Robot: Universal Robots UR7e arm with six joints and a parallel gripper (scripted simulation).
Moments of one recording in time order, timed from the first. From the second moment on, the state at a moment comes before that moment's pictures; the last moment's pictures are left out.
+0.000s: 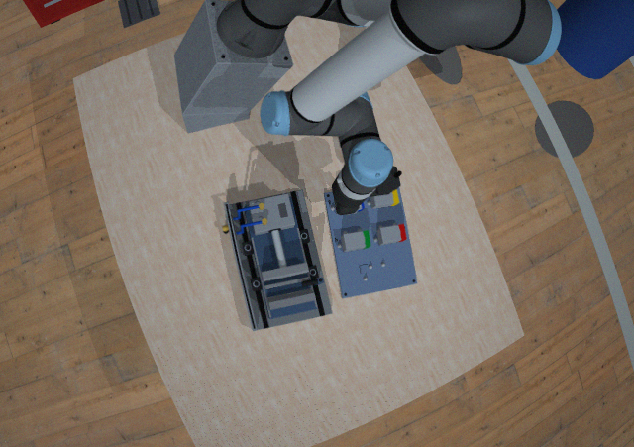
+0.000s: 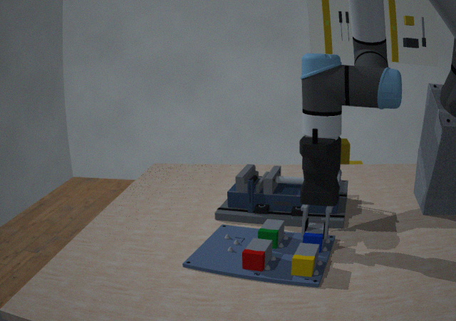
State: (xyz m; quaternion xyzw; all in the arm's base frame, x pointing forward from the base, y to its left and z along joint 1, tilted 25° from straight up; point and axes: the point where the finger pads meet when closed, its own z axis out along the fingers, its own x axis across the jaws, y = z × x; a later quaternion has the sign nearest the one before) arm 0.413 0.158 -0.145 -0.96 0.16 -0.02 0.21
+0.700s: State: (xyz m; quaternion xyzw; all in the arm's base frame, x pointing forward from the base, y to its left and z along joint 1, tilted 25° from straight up) arm 0.413 0.156 -0.139 -0.96 0.16 -0.02 0.21
